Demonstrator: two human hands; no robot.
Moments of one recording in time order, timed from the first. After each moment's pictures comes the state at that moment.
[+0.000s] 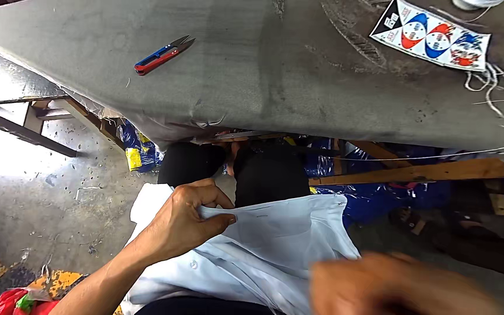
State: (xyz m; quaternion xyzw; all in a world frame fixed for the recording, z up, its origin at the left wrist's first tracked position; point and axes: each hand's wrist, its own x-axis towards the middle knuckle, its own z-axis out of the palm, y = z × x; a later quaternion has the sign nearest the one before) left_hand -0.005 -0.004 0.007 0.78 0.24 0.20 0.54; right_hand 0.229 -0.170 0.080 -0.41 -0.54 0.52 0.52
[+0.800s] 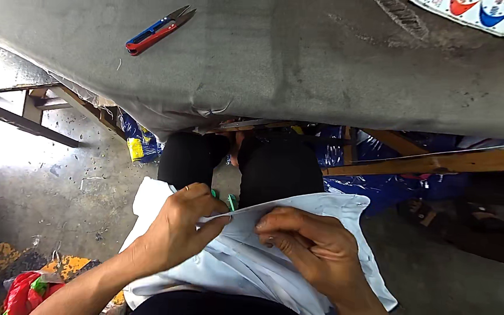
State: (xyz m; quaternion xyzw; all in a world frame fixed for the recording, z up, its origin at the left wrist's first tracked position) left_hand -0.019 -0.021 -0.009 0.84 0.24 0.25 0.43; right_hand 0.210 -0.145 -0.020 -0.46 -0.58 0.38 0.56
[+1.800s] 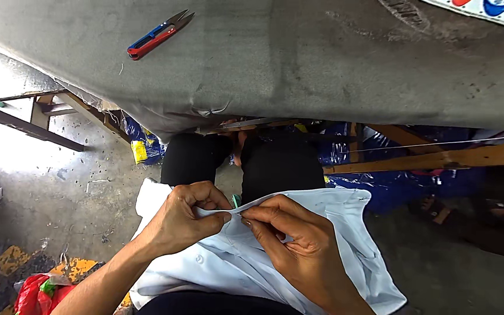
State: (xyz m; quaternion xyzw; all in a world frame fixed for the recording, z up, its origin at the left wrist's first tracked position) left_hand -0.019 -0.009 -0.010 0.68 0.24 0.20 0.66; right_hand 0.181 -0.138 -0.015 -0.60 -0.59 0.25 0.48
